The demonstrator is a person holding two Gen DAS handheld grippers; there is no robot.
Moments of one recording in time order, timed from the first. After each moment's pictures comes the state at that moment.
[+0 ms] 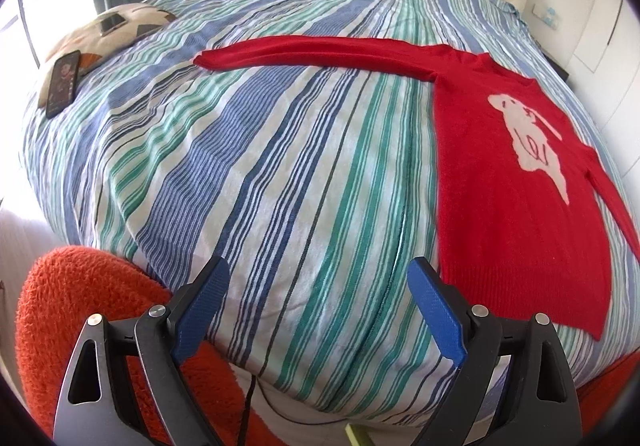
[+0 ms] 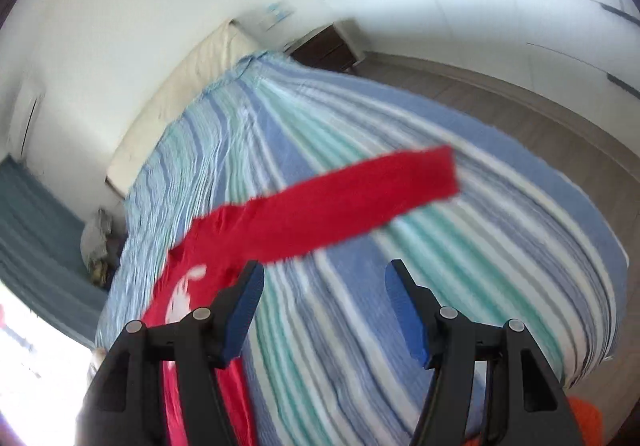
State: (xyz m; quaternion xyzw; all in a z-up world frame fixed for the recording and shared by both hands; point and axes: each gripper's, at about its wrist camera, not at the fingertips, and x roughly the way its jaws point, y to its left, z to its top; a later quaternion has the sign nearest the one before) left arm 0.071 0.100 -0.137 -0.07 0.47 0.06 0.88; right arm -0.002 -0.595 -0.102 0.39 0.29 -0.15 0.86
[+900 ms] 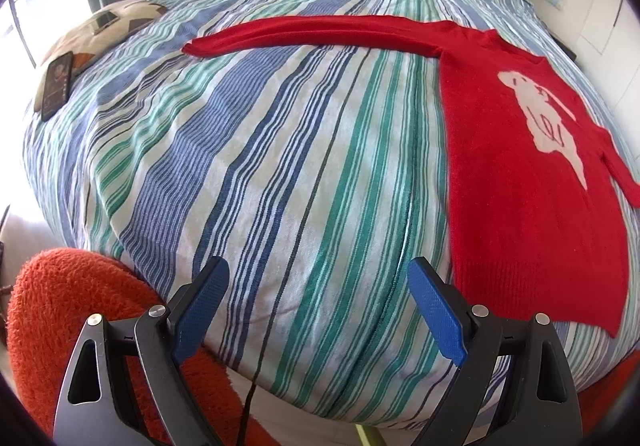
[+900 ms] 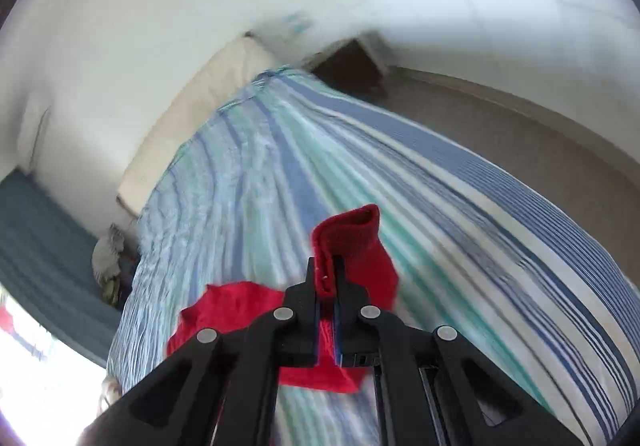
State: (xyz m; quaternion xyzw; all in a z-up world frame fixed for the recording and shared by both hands) left arm 0.086 0.091 -0.155 -0.05 0.50 0.06 0.86; right arm 0.163 -0.594 -0.045 0.35 0.27 -0.08 0.89
